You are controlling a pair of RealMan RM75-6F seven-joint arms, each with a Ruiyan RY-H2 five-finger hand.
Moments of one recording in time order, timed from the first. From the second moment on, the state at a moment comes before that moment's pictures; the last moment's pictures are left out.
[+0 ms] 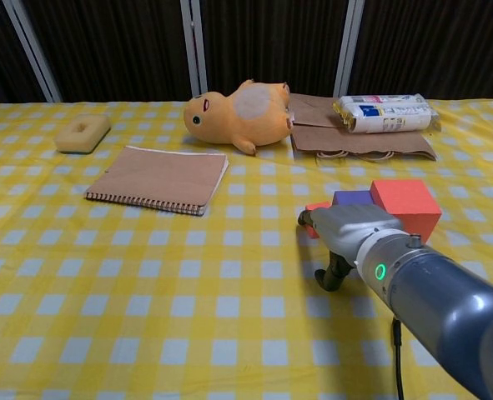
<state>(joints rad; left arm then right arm) -0.19 -1.09 0.07 -1.71 1.61 1.34 -0.04 0.78 -1.96 0.26 -1.62 -0.49 1.39 -1.06</state>
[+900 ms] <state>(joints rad) -0.19 -1.09 0.07 -1.71 1.61 1.34 -0.04 0.78 -1.95 0.28 -1.60 -0.46 1.42 -1.10</state>
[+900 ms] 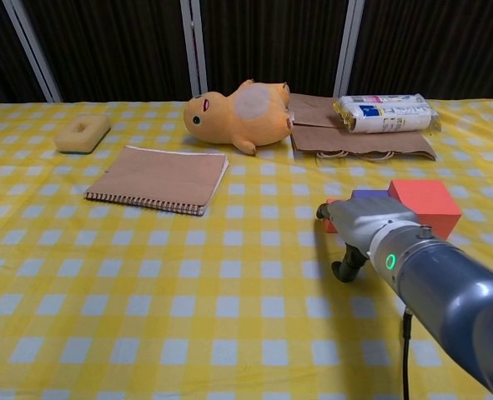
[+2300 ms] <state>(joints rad) -0.15 -1.14 0.05 -1.64 1.68 1.47 0.02 0.37 -1.22 -0.27 -2.00 -1.34 1.64 -0.51</state>
